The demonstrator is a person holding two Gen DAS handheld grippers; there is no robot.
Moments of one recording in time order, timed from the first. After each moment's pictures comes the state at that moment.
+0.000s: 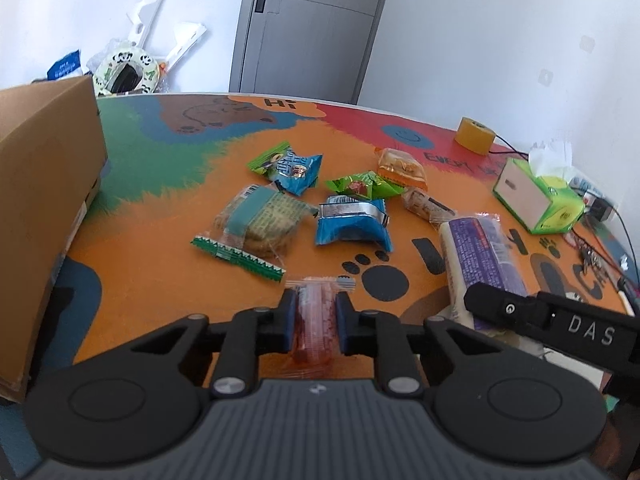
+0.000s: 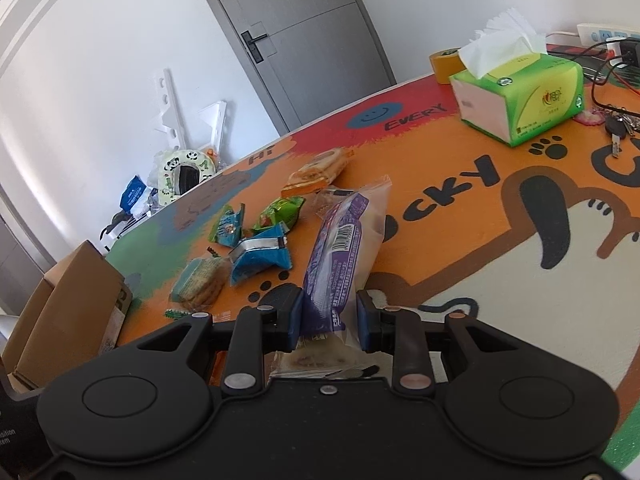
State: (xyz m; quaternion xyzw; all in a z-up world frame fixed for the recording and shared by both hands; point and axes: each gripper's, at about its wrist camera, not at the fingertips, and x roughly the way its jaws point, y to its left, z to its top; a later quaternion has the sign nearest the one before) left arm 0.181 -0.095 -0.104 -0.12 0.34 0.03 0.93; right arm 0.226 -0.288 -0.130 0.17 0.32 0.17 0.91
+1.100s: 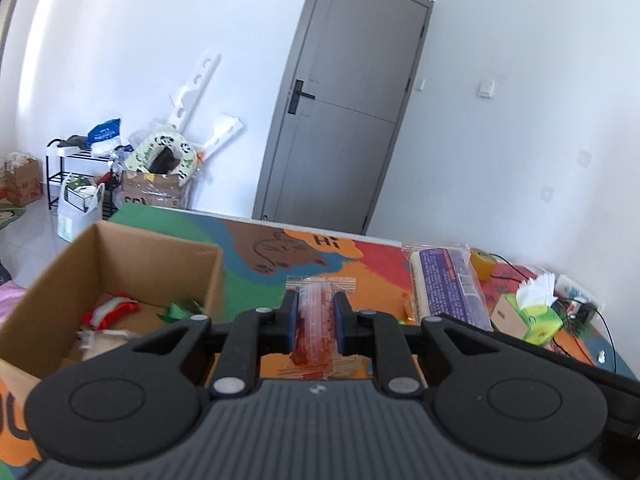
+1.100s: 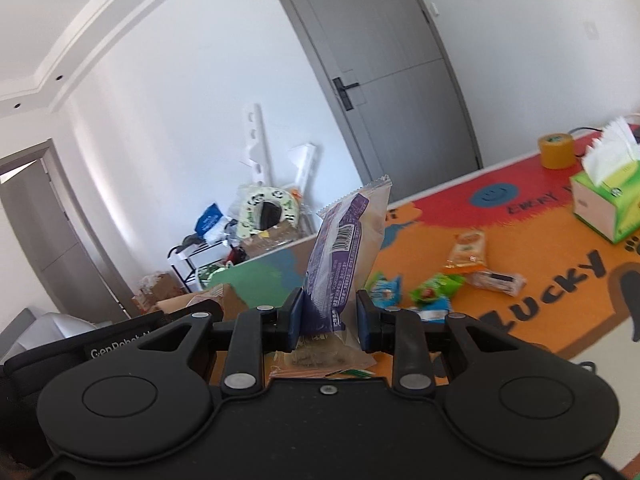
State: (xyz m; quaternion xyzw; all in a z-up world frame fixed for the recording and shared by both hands) left arm 0.105 -0.023 0.008 -0.14 0.20 0.07 0.97; right arm 0.190 -0.215 -0.043 0.16 0.23 0.27 0.92
